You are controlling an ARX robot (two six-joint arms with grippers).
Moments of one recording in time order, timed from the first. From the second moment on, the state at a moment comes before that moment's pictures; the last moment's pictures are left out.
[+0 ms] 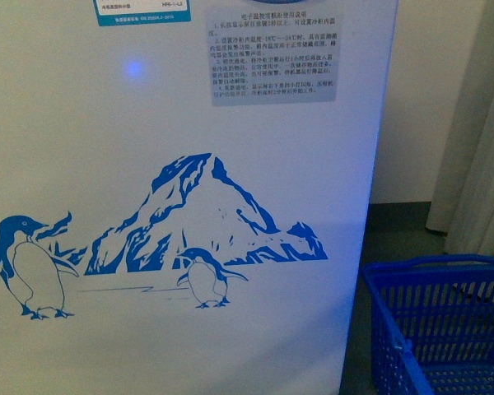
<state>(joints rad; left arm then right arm) 0.00 0.00 0.01 0.00 0.00 0.00 -0.39 2.90 1.22 0.58 -0.14 -0.91</state>
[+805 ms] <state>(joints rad) 0.00 0.00 0.01 0.00 0.00 0.00 -0.38 2.95 1.23 0.60 -0.12 -0.89</state>
